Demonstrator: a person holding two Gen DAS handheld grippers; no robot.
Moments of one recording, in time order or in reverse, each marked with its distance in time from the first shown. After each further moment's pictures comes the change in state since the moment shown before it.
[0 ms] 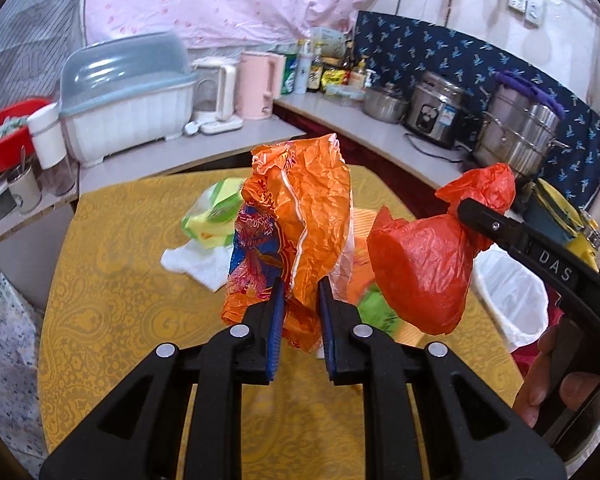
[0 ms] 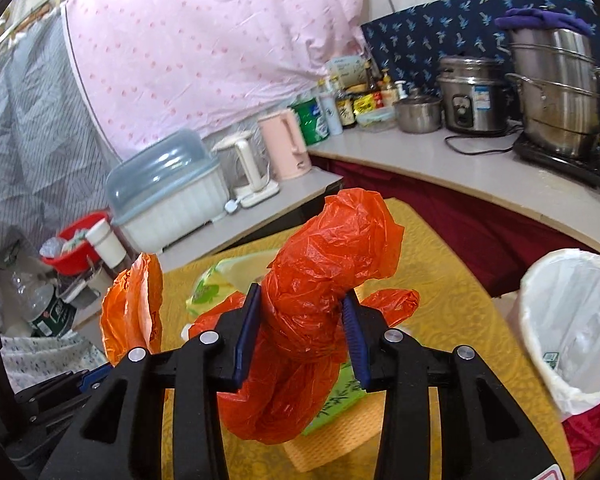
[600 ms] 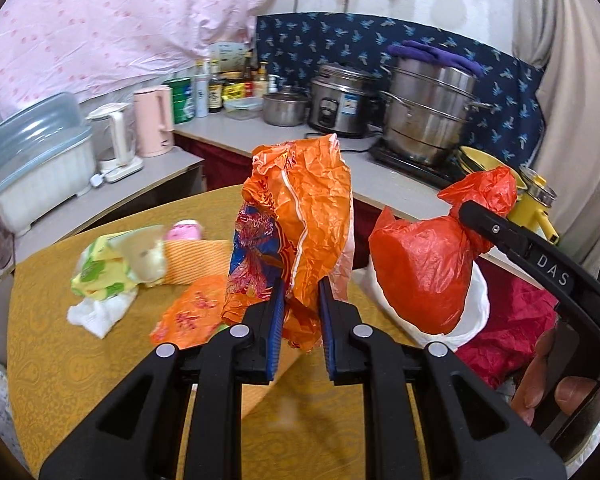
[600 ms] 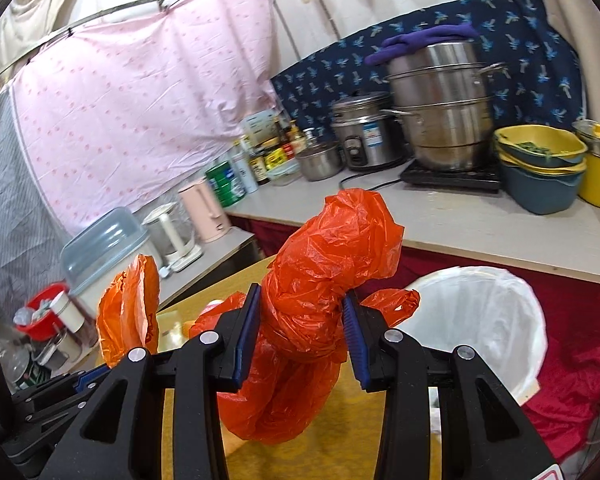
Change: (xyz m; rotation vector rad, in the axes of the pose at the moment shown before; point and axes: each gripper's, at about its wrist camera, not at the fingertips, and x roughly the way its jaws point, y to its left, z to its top) left arm 0.009 -0.163 0.019 0.211 -0.016 -0.163; right arm -0.101 -0.140 0.018 0.159 -0.167 -0.184
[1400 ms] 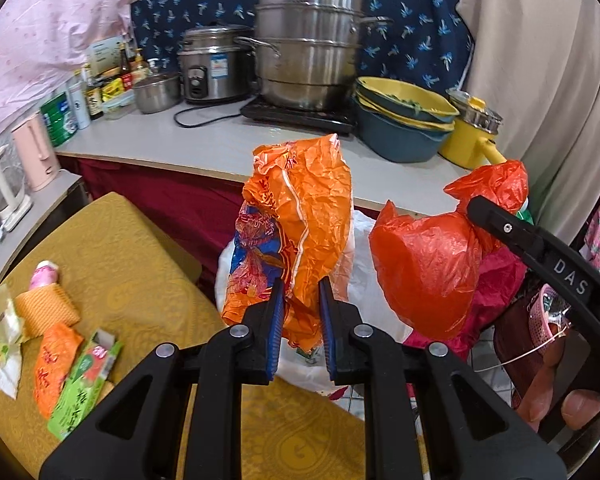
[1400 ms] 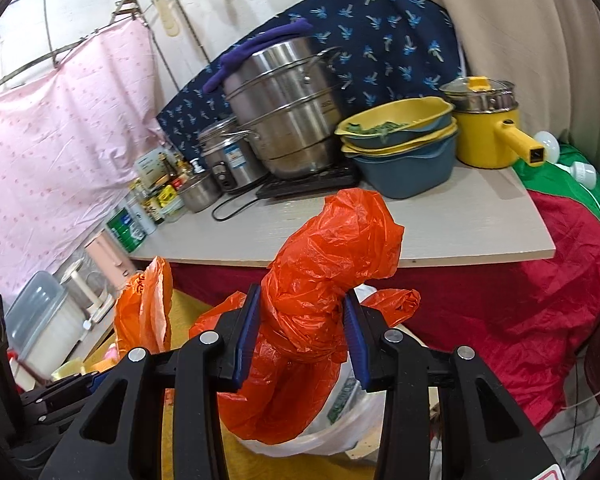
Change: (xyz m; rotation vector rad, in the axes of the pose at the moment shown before) left arm 0.114 -0.174 0.005 0.232 0.137 -0.188; right arm -0.029 -0.183 0.000 0.214 -0.054 -0.251
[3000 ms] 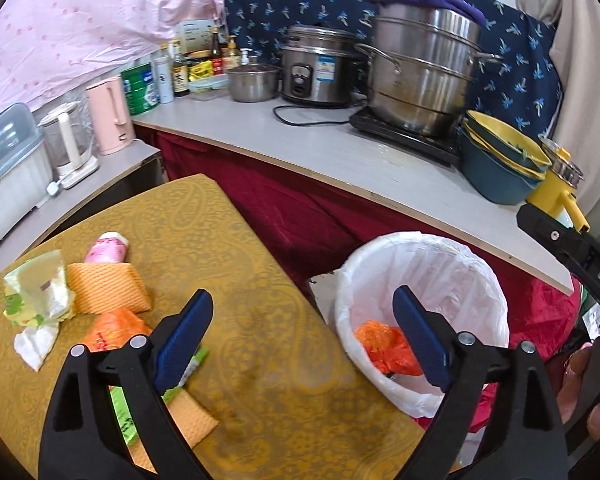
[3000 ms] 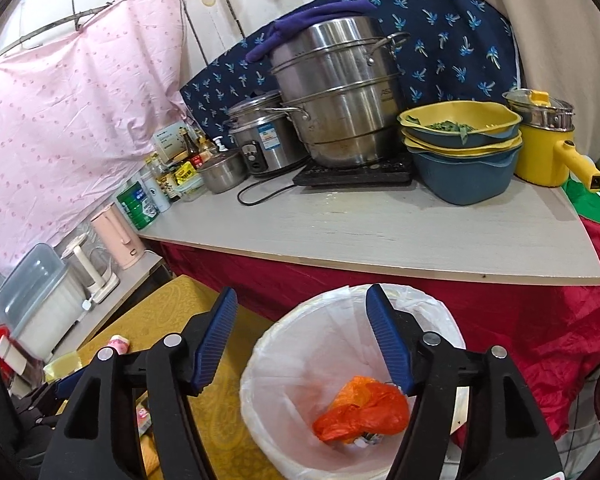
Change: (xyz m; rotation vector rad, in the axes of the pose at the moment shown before) left arm -0.007 0.102 -0.007 -0.202 -0.053 0.221; right arm 0.053 0.087 0.002 -0.112 0.038 0.046
